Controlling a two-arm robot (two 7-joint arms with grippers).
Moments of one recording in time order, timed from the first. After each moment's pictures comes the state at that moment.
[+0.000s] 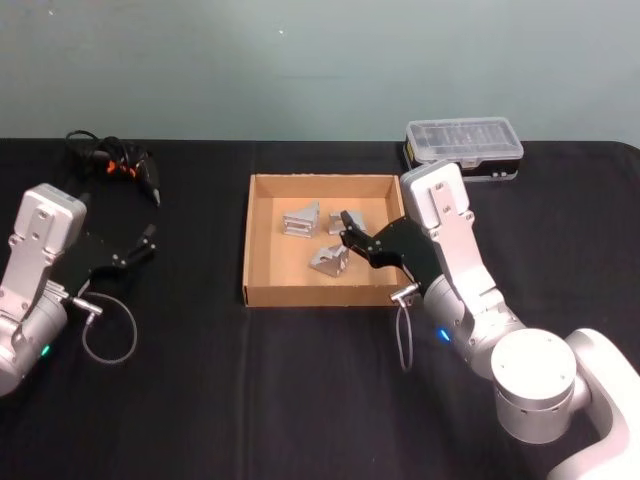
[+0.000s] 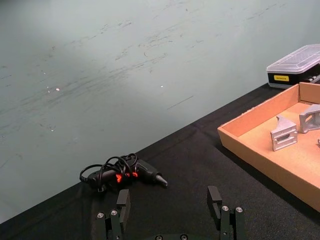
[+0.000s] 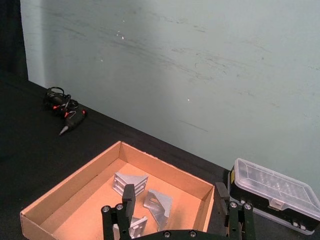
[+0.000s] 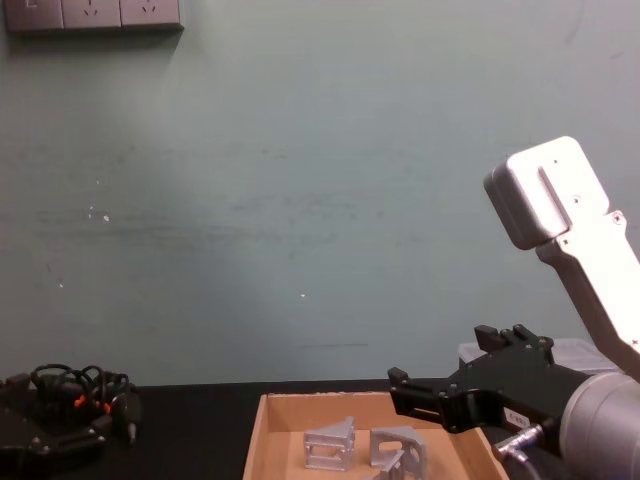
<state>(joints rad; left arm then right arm) -0.20 0.60 0.45 -1.41 -0.25 -0.12 0.03 0.14 0.12 -0.32 -1.56 -0.17 0.12 0.08</state>
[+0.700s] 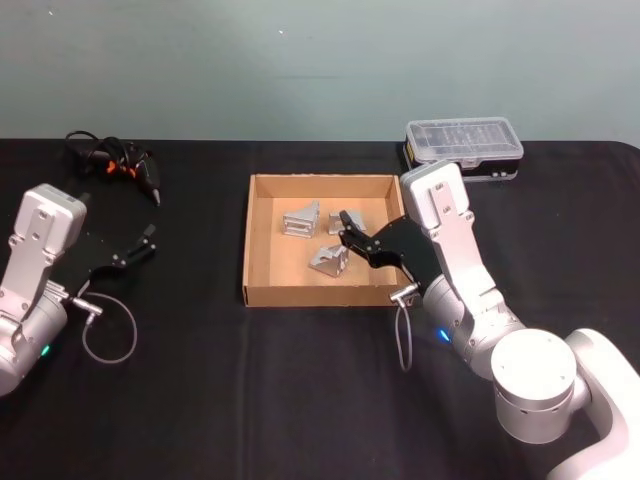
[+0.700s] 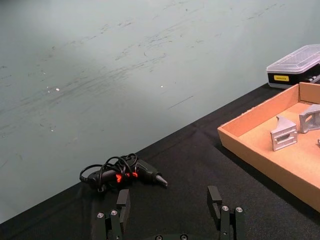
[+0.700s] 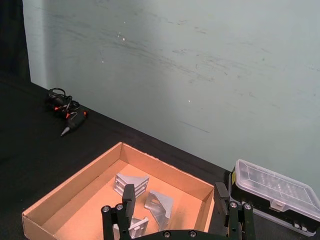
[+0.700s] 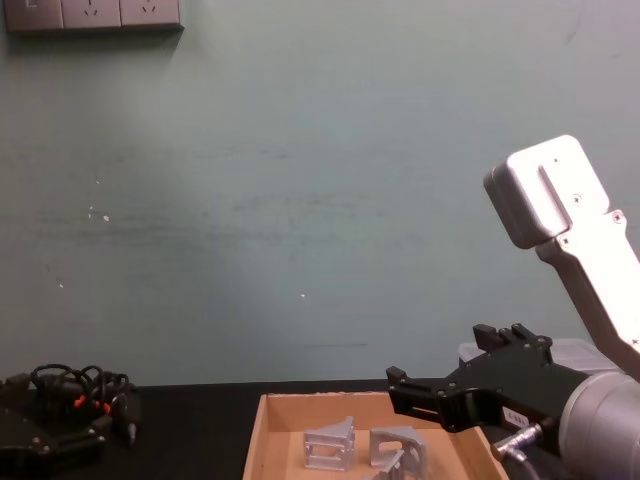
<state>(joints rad) -0.20 0.60 0.45 -1.41 -0.25 -0.12 0.03 0.14 0.13 -0.33 -1.56 -0.16 0.12 0.08</state>
